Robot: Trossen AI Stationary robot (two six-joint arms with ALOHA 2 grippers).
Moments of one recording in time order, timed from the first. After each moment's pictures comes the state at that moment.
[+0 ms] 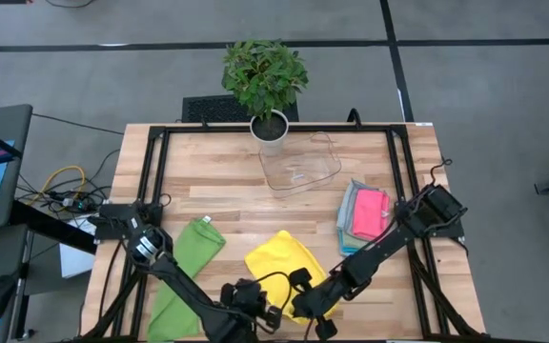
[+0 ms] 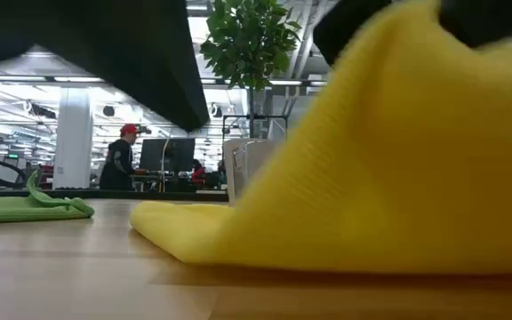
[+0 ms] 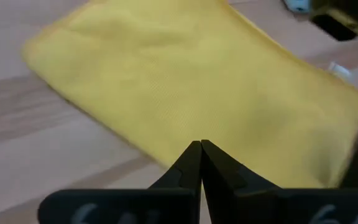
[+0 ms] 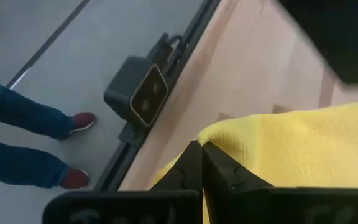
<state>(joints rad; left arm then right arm) -0.75 2.32 1.95 -1.12 -0.74 -2.01 0.64 1.94 1.18 0.01 0.00 0.19</state>
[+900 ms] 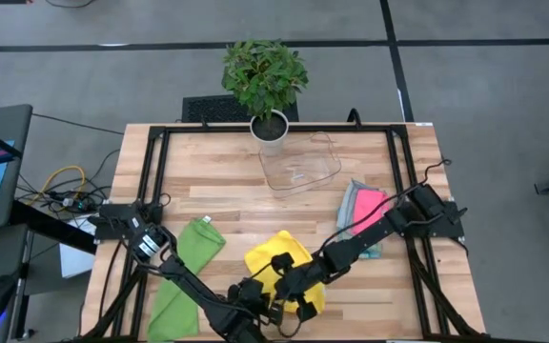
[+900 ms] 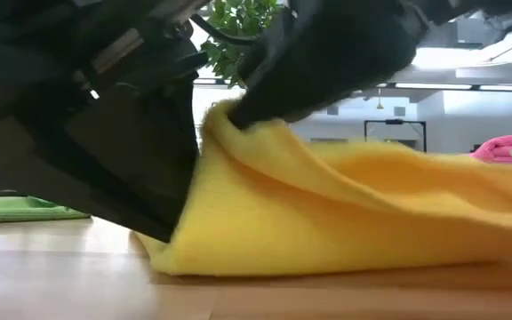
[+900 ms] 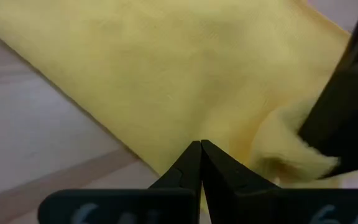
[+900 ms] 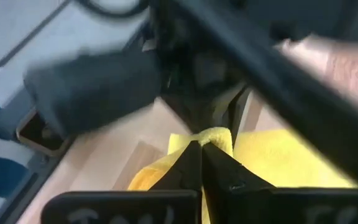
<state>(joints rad) -0.72 2.33 1.73 -0.74 -0.71 -1.98 0.49 2.02 1.23 0.04 -0.06 0.03</state>
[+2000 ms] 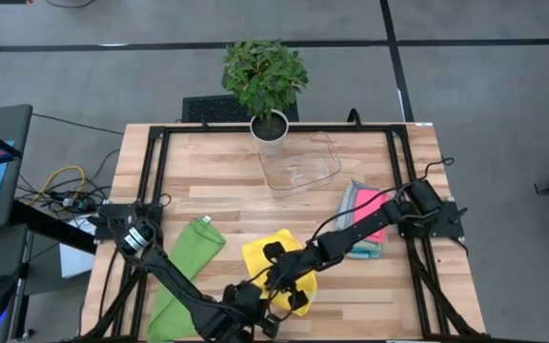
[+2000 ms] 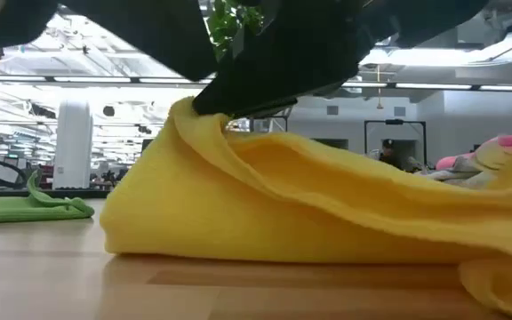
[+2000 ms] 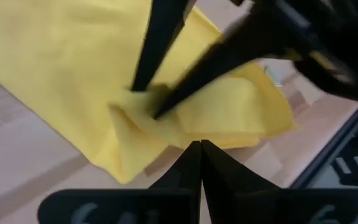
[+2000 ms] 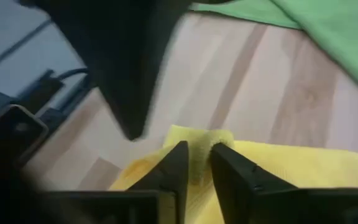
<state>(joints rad) -0.76 2.21 1.80 -0.84 -0.72 -1.81 0.41 2.02 1.24 0.10 -0.09 -0.08</state>
